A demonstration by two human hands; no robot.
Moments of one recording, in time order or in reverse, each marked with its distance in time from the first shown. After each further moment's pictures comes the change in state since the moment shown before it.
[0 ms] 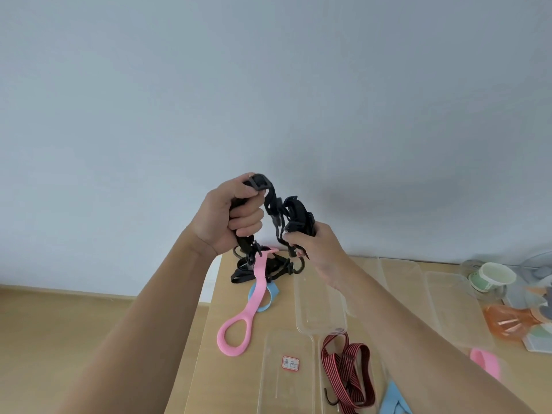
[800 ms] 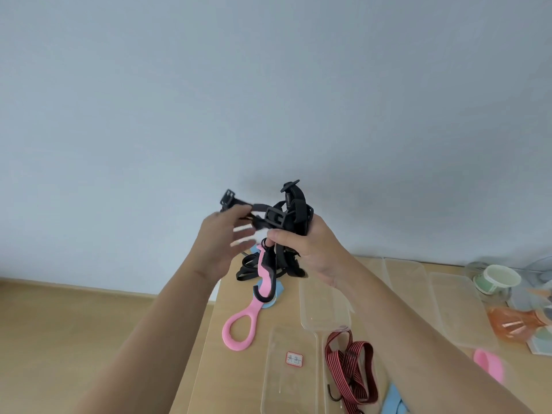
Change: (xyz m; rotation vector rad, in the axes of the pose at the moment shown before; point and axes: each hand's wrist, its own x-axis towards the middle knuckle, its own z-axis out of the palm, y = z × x) left_hand -0.028 -0.033 -0.014 0.095 0.631 -0.173; right_hand -0.034 -0.034 0.024 -0.007 -0.230 -0.157
